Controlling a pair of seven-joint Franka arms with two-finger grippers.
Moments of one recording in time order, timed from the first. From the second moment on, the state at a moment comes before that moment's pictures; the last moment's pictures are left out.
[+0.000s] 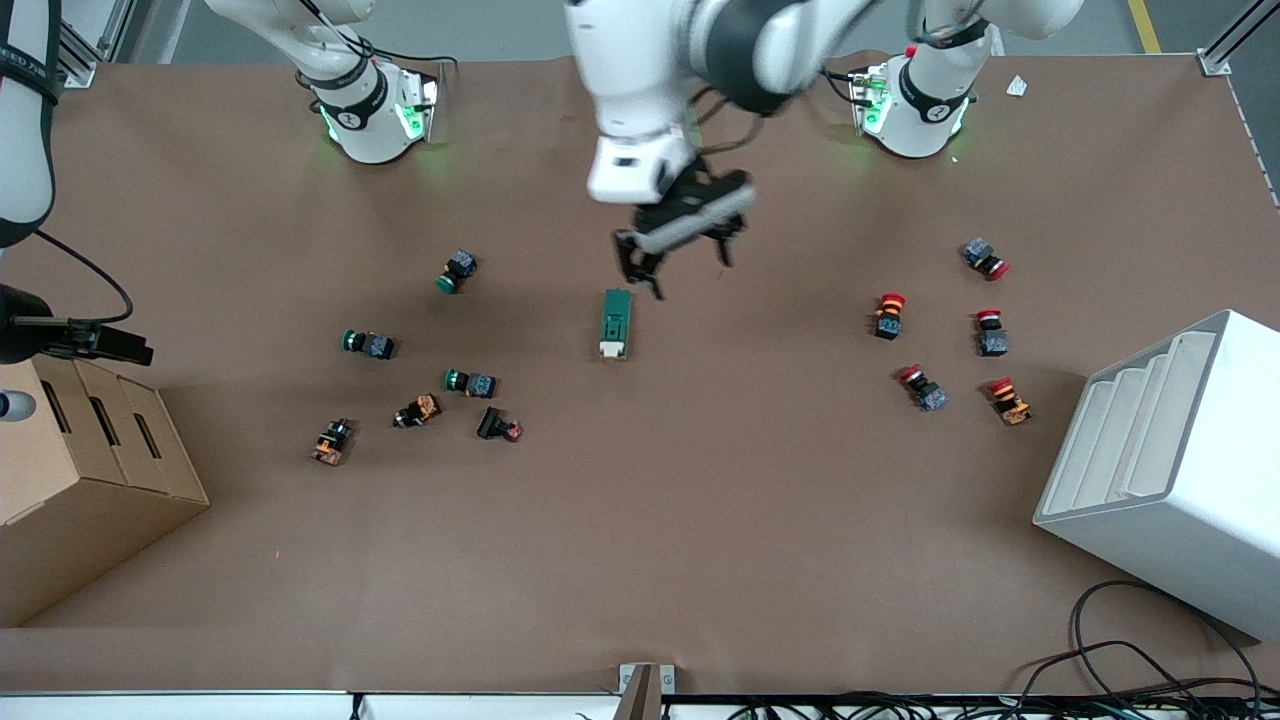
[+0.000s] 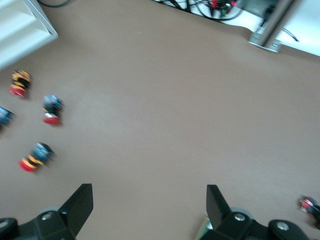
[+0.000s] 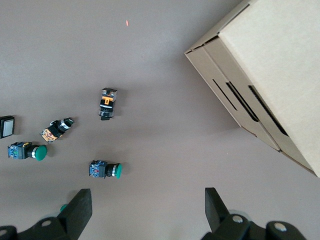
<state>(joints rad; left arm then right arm) -0.64 0.31 -0.24 -1.49 0.49 1.79 -1.40 -0.04 0.25 -0.09 -1.48 -0.03 1.61 -0.05</state>
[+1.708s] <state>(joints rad) -0.02 -0.03 -0.13 -1.64 0.04 1.68 -0.20 -0.04 0.23 -0.08 -1.36 0.04 1.42 -0.05</state>
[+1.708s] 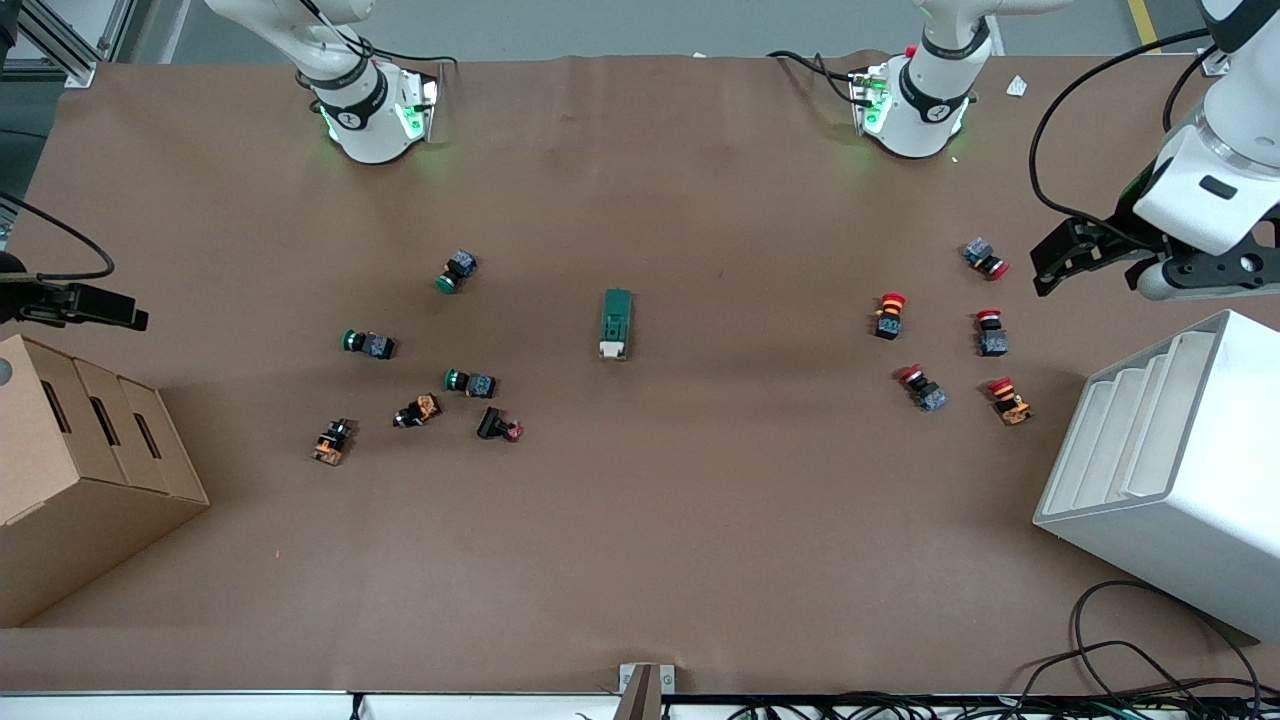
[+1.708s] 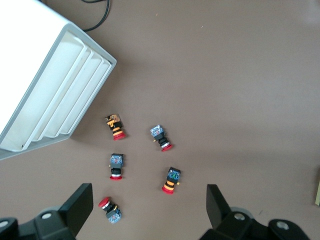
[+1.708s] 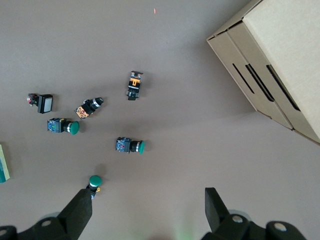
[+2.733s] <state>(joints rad) -0.01 -0.10 -0.09 -1.71 0.00 1.66 -0.08 -0.03 -0.01 -0.11 -1.54 0.04 1.43 -0.05</state>
